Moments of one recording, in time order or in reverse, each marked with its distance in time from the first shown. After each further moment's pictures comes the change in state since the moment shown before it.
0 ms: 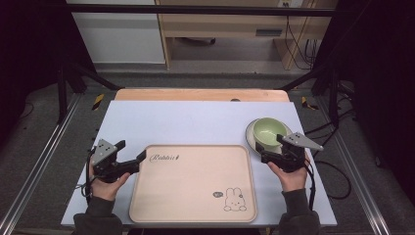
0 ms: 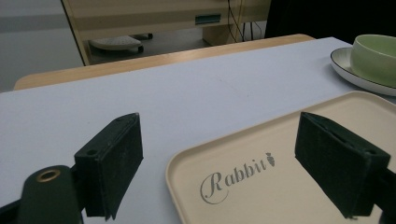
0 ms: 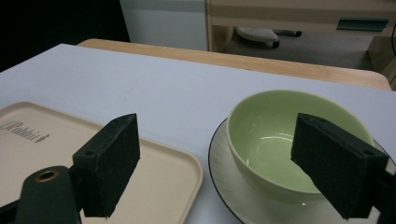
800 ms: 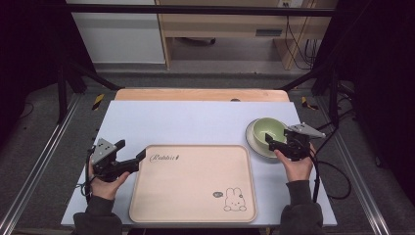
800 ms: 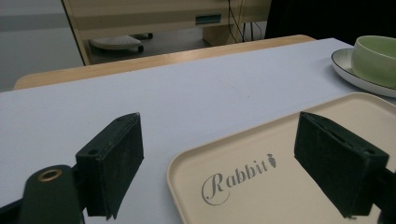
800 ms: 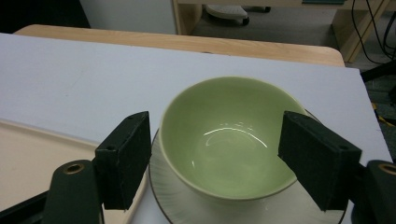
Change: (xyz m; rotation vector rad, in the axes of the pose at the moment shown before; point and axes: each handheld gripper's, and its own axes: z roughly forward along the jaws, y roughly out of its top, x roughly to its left) left arm 0.001 0.000 0.001 -0.001 -0.002 -0.007; right arm -0.036 0.006 0.022 0.088 -0.121 0.045
